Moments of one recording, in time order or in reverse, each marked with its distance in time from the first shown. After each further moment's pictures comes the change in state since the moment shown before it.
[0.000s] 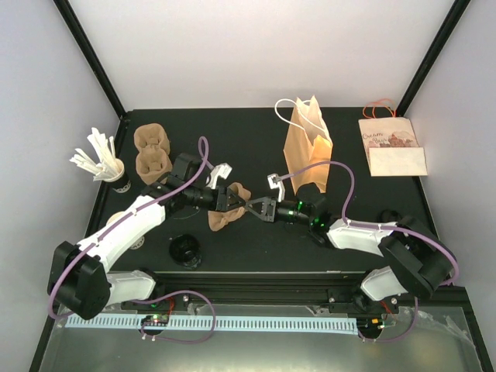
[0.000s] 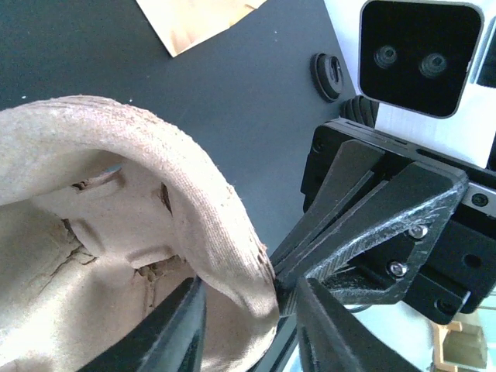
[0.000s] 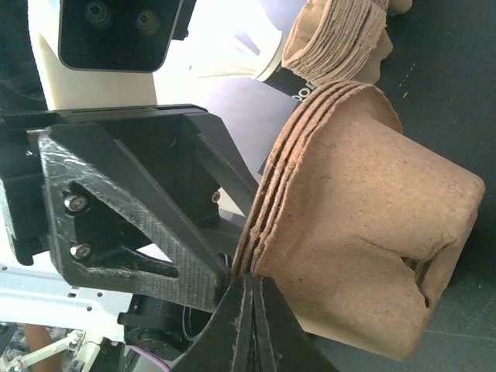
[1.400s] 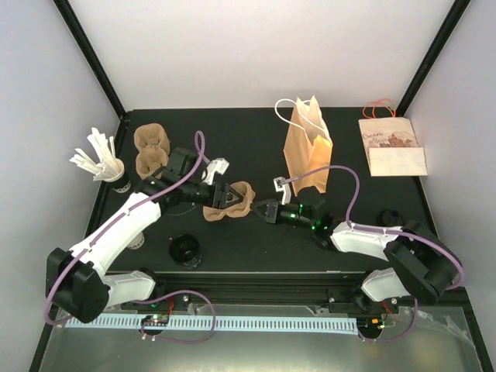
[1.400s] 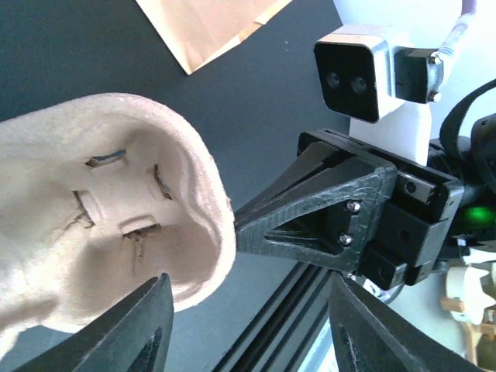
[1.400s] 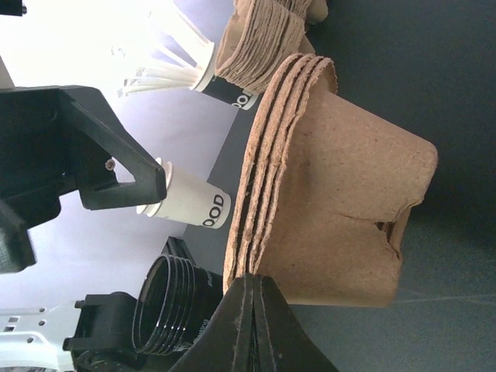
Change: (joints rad) left arm 0.013 -0.023 0.097 -0.143 -0.061 0.079; right arm -0.001 -0.044 -0.034 -0.121 0.129 -0.019
